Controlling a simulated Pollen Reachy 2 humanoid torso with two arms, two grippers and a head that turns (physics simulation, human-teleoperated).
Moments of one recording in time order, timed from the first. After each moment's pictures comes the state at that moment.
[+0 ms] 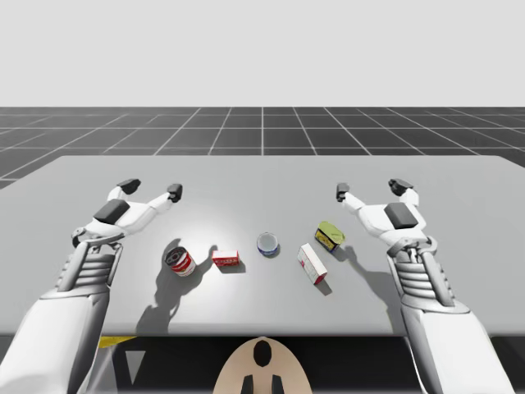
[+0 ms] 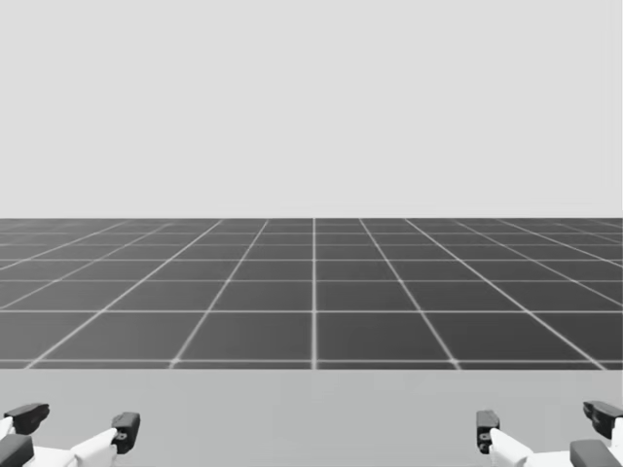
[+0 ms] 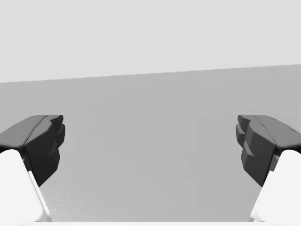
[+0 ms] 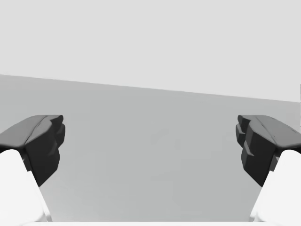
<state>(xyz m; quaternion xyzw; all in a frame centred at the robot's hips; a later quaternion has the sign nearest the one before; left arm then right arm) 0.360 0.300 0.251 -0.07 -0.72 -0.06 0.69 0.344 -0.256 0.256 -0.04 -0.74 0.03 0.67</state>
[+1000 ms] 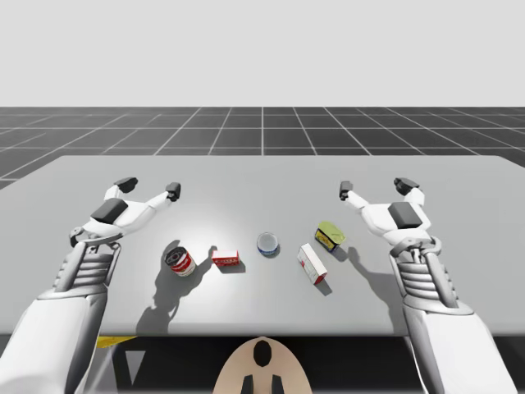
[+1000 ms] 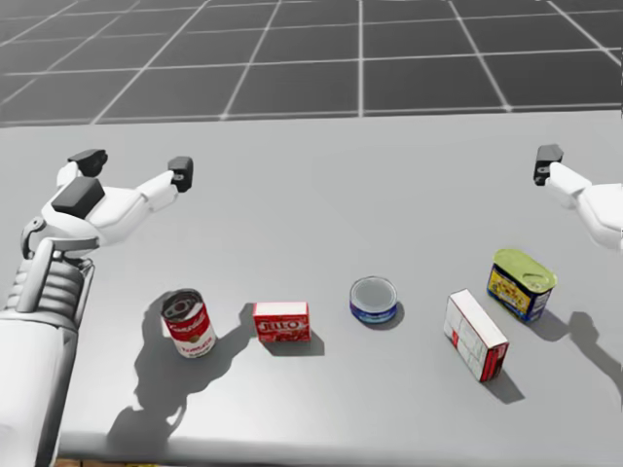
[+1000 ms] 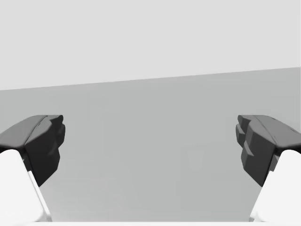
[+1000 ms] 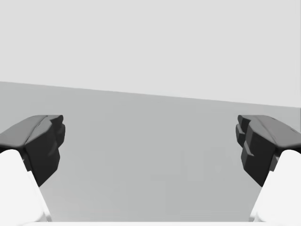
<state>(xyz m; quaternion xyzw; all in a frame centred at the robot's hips) 0.360 0.302 0.253 -0.06 -0.73 -0.06 0.68 0.342 -0.258 0.259 -0.06 -0.74 0.03 0.67</state>
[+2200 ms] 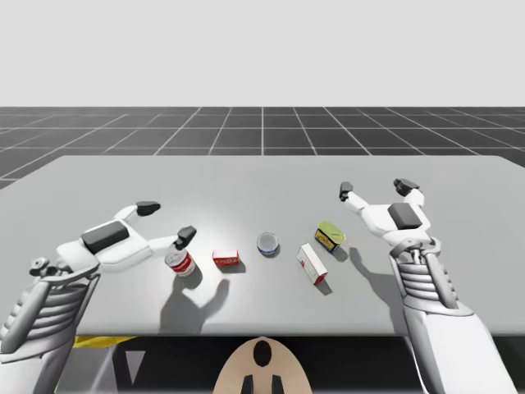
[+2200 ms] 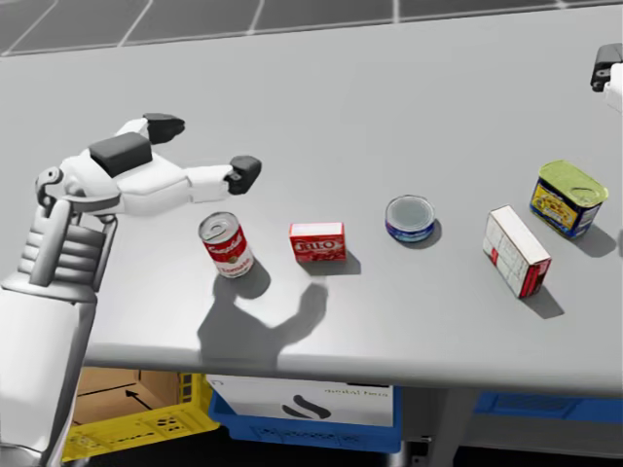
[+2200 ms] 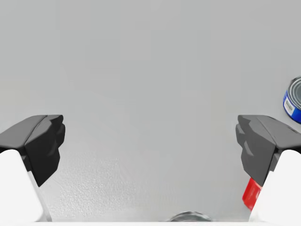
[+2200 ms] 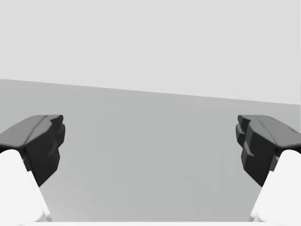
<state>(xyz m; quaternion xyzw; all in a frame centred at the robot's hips) 0.299 0.273 0.281 -0.12 -0.57 -0.24 0.78 0.342 -0.259 0.257 -0.06 -0.74 0.03 0.67</state>
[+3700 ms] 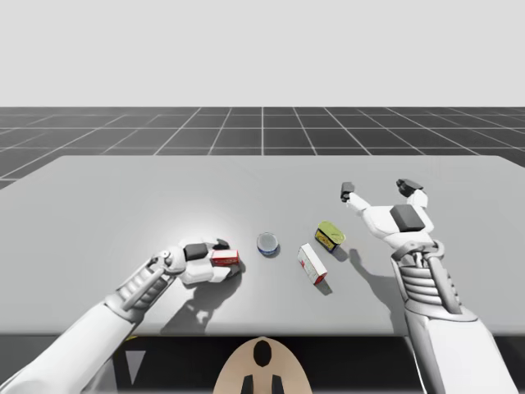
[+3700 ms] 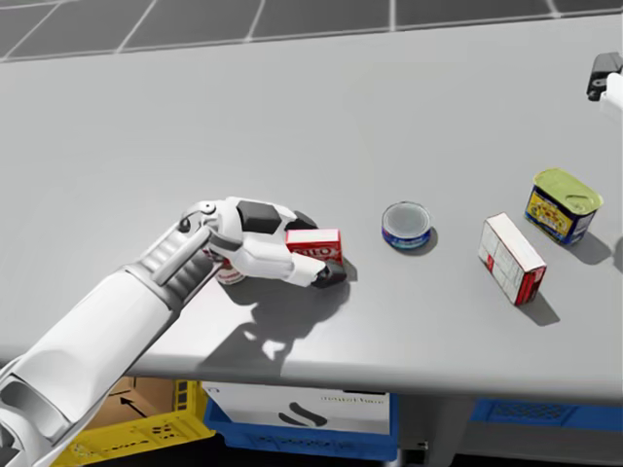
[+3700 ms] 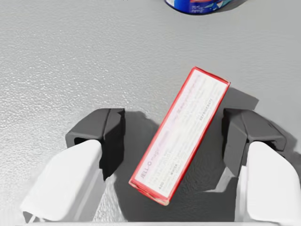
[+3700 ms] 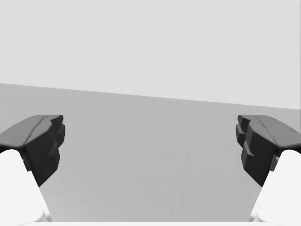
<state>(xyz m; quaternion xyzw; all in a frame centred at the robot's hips) 0.339 0.184 0.190 -0.16 -0.37 -0.46 0.79 0.336 -0.257 0.259 -0.06 -0.75 0.03 0.66</state>
